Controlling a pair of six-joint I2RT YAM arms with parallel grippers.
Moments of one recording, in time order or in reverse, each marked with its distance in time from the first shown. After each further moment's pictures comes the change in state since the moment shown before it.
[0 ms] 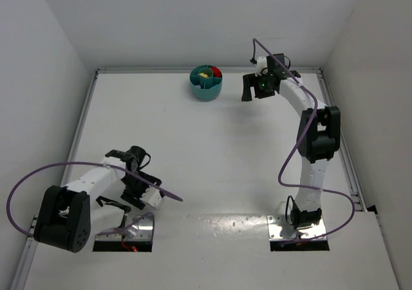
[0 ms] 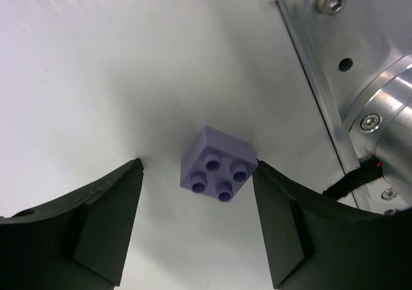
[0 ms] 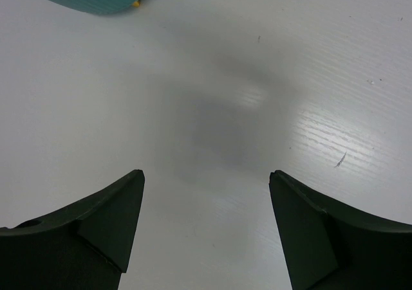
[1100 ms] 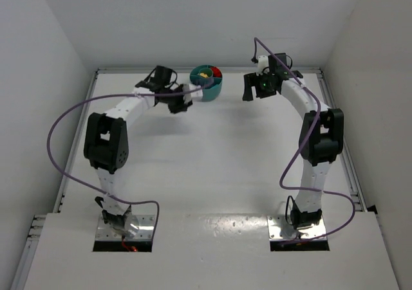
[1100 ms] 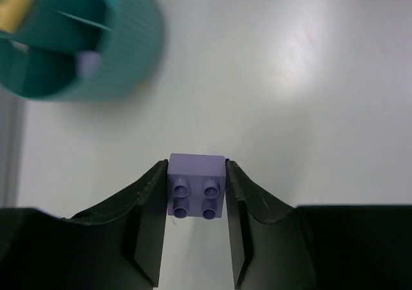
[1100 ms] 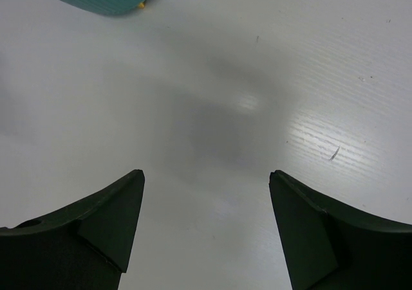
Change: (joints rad) left arm -0.054 0.728 0.977 0.435 0.232 -0.760; right arm 0.001 -0.050 -0.034 0.005 0.008 -0.007
